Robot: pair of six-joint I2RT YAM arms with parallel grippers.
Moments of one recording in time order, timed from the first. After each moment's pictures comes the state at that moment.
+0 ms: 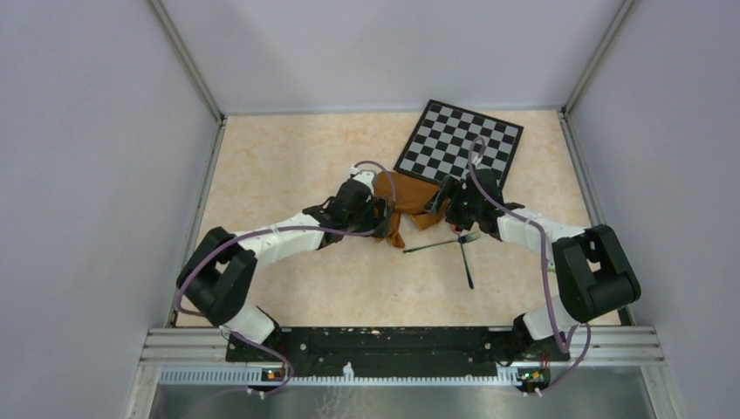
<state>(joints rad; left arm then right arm) -0.69 1.51 0.88 -0.11 -0.03 -0.47 0.36 1.49 0.73 0.05 -0.17 0.79</state>
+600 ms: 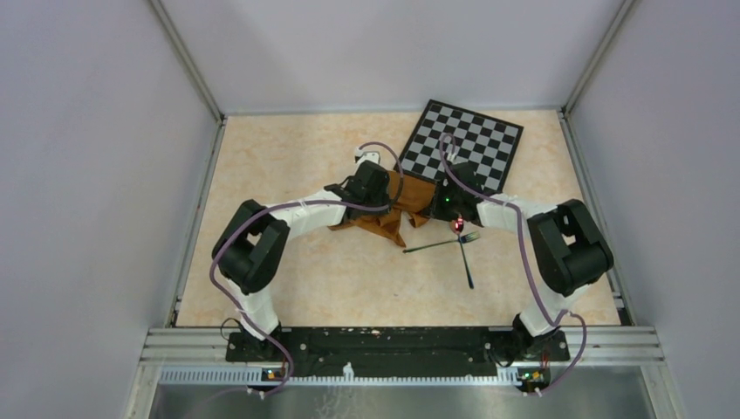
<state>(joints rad) -0.67 1.79 1.14 -0.16 -0.23 -0.55 0.44 1.70 0.90 -0.03 -0.11 0.61</state>
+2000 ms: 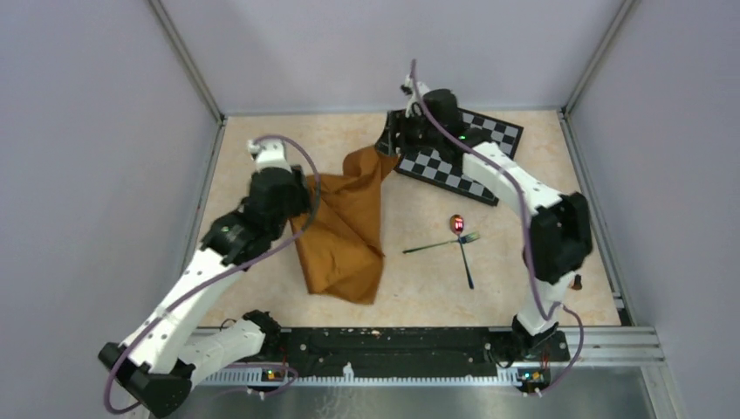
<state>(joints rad) -0.56 0.90 1.15 -0.63 -0.48 -0.39 0.53 1.69 1.54 -0.19 -0.38 0.37</state>
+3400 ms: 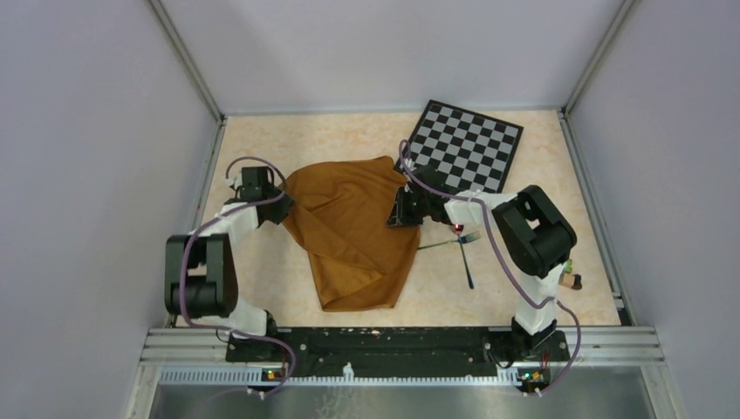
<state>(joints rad) 0.02 1.46 0.80 -0.18 0.00 -0.90 0.60 1.90 1.07 0.02 -0.30 0.62</state>
